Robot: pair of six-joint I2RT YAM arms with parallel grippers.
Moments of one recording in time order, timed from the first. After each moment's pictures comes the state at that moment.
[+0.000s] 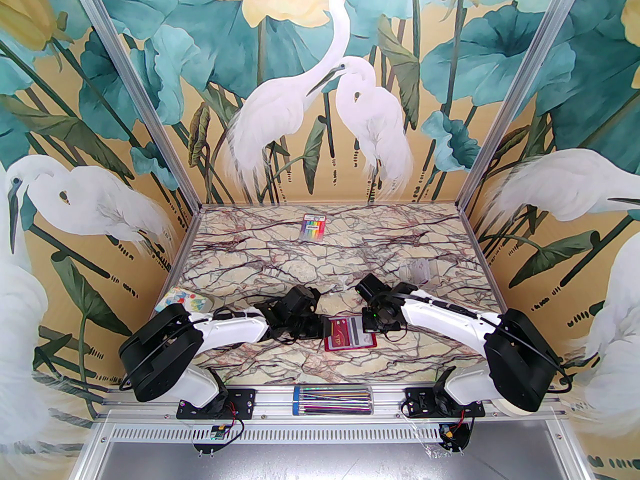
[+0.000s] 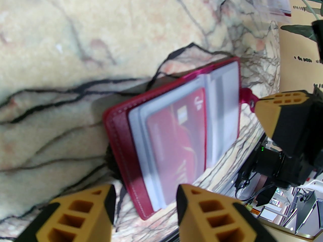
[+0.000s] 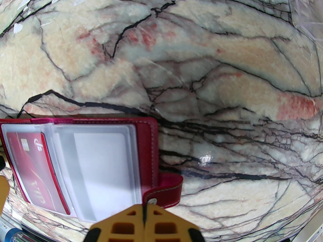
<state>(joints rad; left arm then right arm) -0.84 1.53 0.64 -0.08 0.34 -0.85 0.73 1.43 0.81 -0.76 0.00 0.69</state>
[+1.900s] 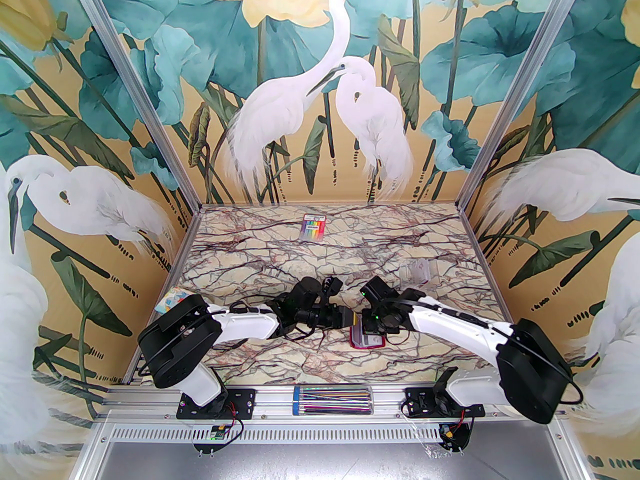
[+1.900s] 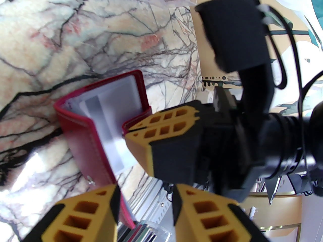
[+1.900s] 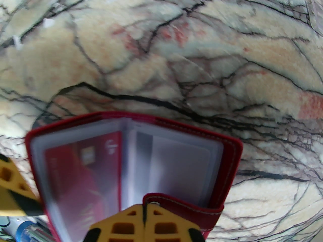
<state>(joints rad) -0.88 1.64 0.69 0.37 0.58 -0.98 0.71 1.31 0.72 -0.65 -0.12 0.70</state>
